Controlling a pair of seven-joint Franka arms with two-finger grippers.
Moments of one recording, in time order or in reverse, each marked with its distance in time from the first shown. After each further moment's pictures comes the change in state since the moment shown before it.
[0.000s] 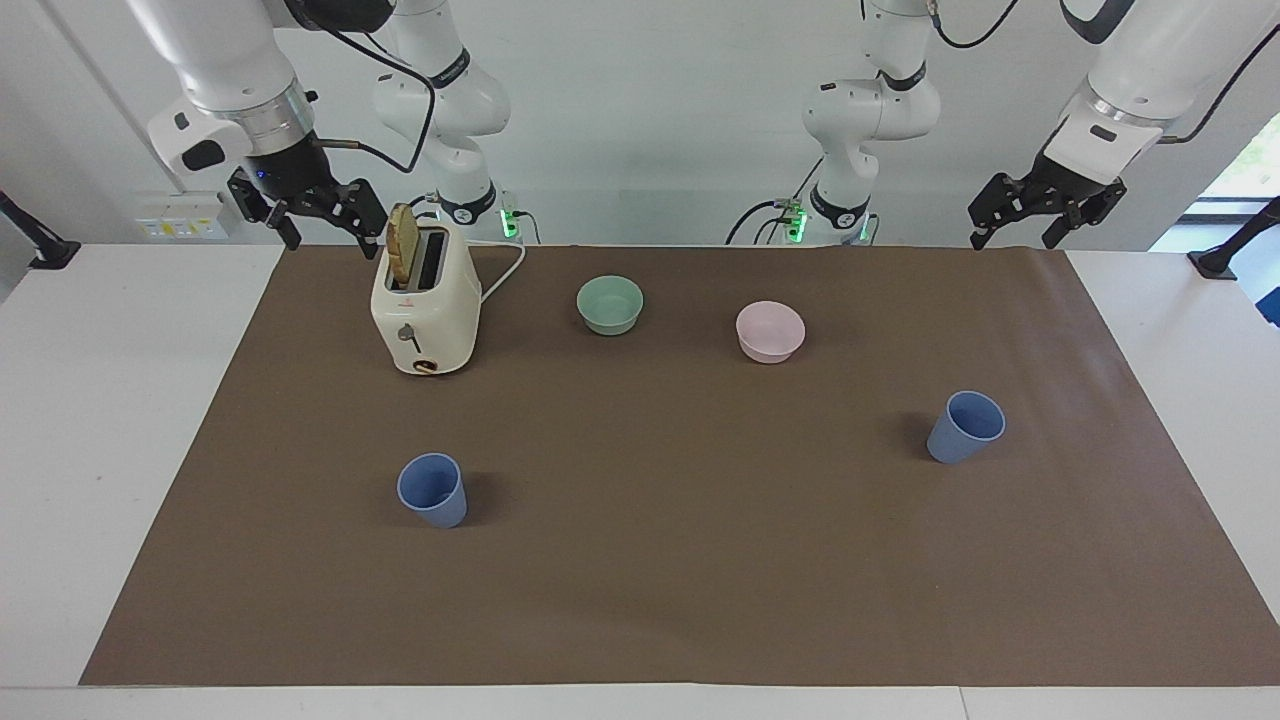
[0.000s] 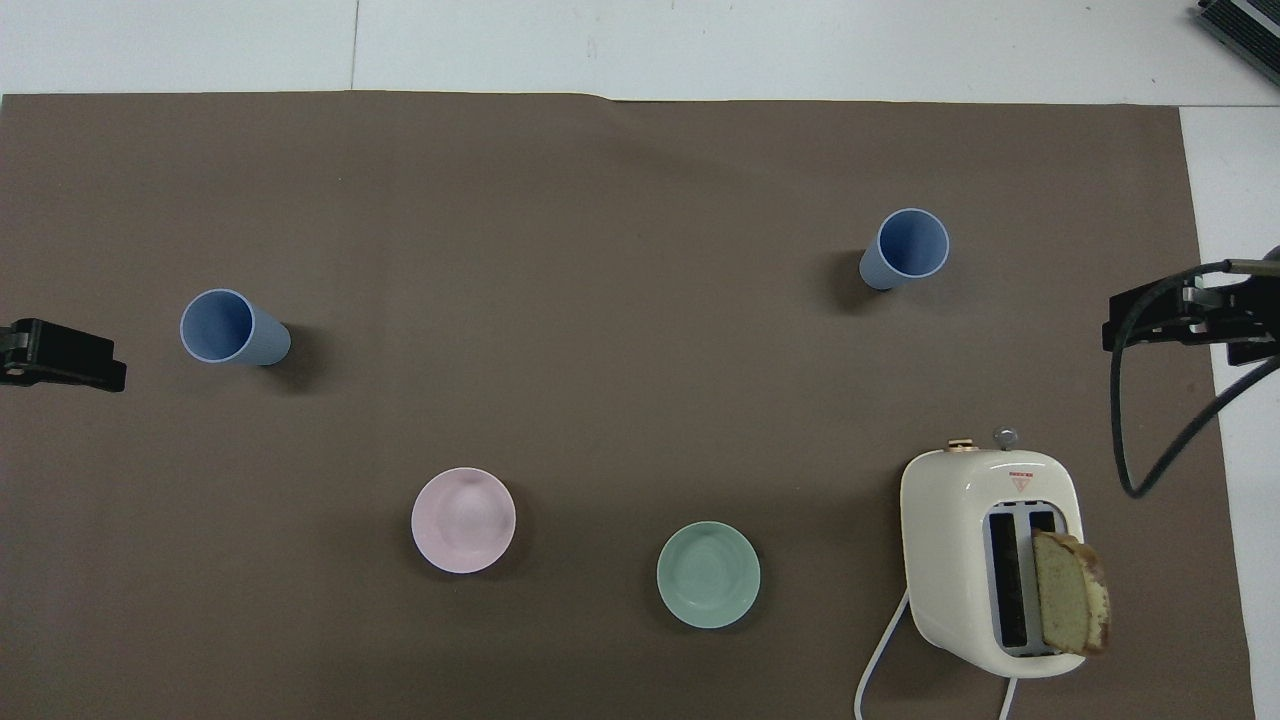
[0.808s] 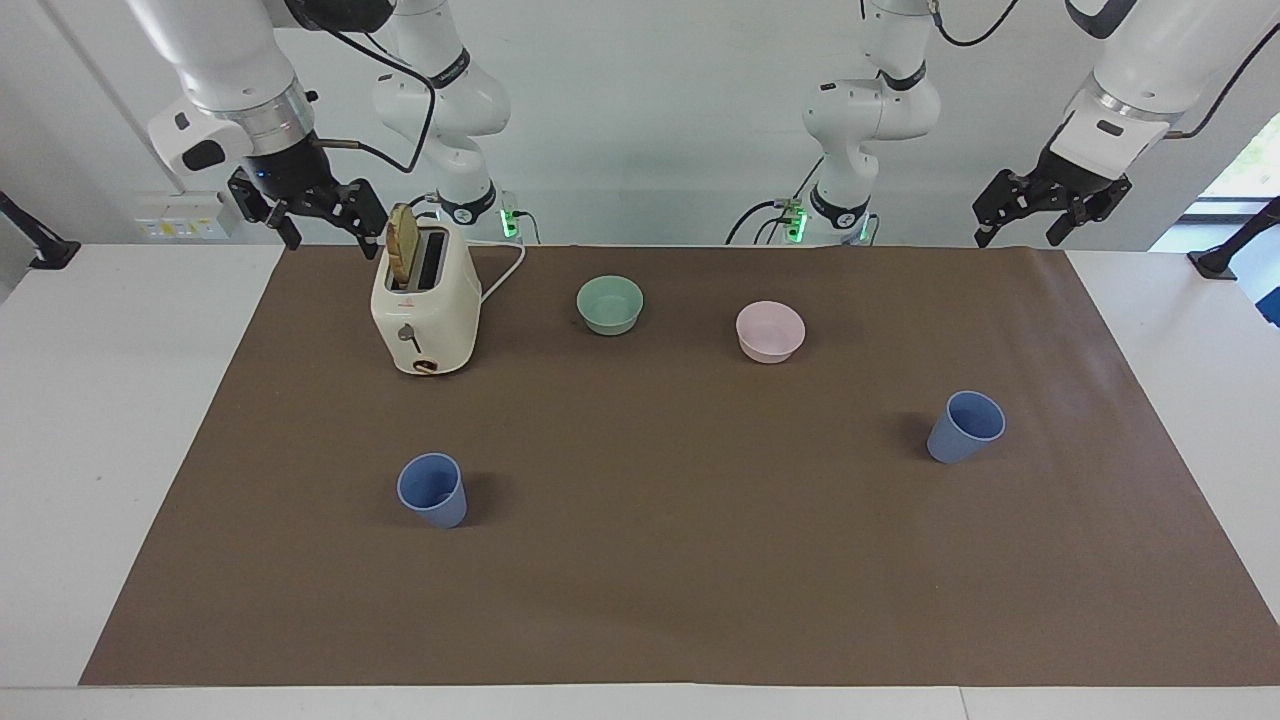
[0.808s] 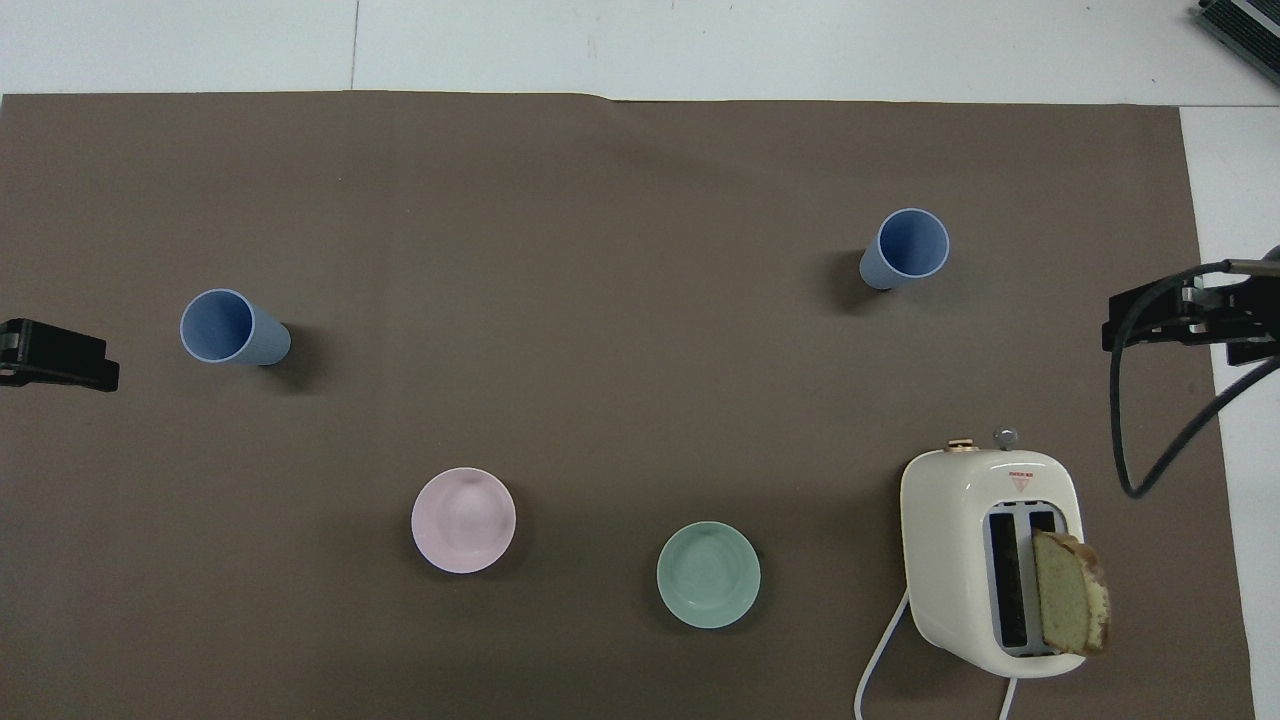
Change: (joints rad) left arm 0.000 -0.004 0.004 -0.001 0.000 0.004 0.001; right arm -0.001 0.000 0.002 0.000 0.000 0.000 0.000
